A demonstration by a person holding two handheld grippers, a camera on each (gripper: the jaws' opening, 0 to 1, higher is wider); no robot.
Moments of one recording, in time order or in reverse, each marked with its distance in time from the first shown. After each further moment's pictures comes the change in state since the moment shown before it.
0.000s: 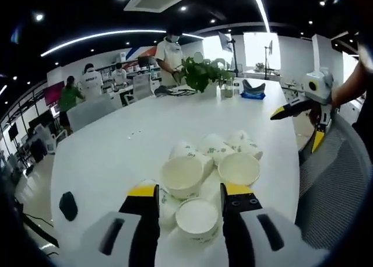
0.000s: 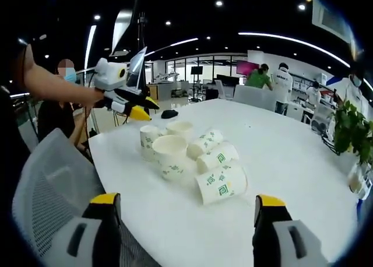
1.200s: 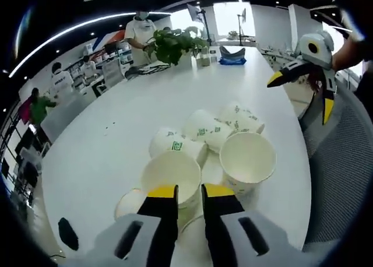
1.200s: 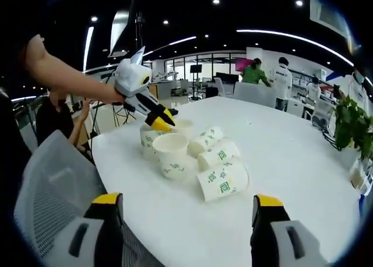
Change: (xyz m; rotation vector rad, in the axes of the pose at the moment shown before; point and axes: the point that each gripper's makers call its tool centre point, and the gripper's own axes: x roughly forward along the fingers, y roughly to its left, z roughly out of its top) left arm 0.062 -0.011 -0.022 0.205 0.221 -0.149; right arm 0.001 0.000 -0.004 0.024 0.012 0.009
